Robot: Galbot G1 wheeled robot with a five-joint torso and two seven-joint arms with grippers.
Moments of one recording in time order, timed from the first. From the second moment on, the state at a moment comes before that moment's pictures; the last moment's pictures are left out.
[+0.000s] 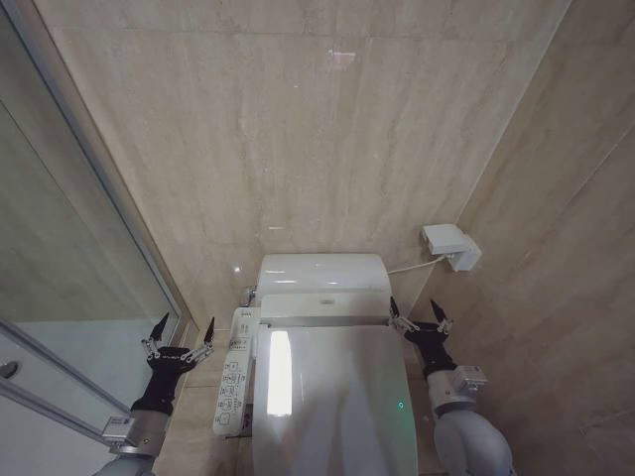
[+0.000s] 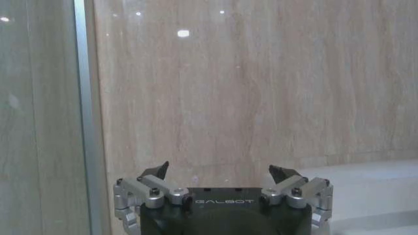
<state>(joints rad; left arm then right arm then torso) 1.57 -1.26 -0.63 -2.04 -0.24 -0.23 0.02 -1.44 1.48 0.61 2.06 0.21 -0.04 0.04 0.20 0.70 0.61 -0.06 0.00</state>
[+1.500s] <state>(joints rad) 1.56 -1.26 -0.63 -2.04 -0.24 -0.23 0.02 -1.44 1.48 0.61 2.06 0.21 -0.04 0.04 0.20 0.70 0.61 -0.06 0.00</state>
